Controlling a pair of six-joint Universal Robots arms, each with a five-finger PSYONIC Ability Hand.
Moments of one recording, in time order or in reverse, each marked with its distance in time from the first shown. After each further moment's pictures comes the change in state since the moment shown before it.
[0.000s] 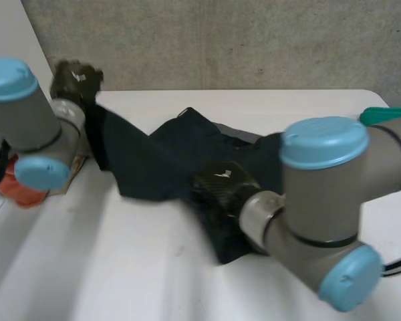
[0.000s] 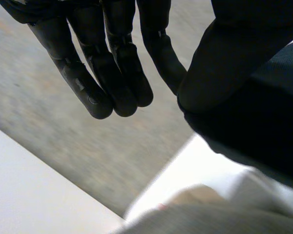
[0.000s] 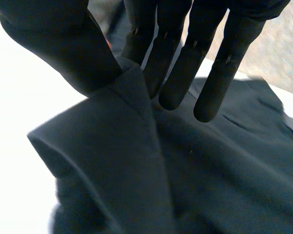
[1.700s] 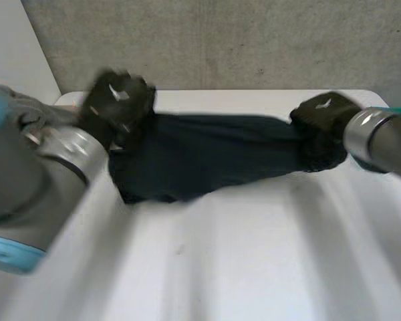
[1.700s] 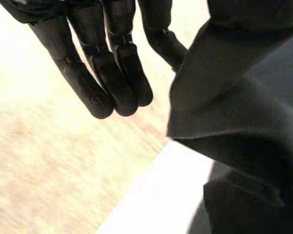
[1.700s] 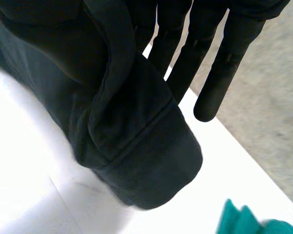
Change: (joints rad) left arm -0.211 0.486 -0.482 -0.055 0.121 -0.084; right arm -0.432 -0.078 -0.239 0.335 -0.036 -0.522; left_hand -0.004 -0.001 -0.002 -0.002 0.026; right_hand -0.075 -0.011 -0.027 -0.003 -0.012
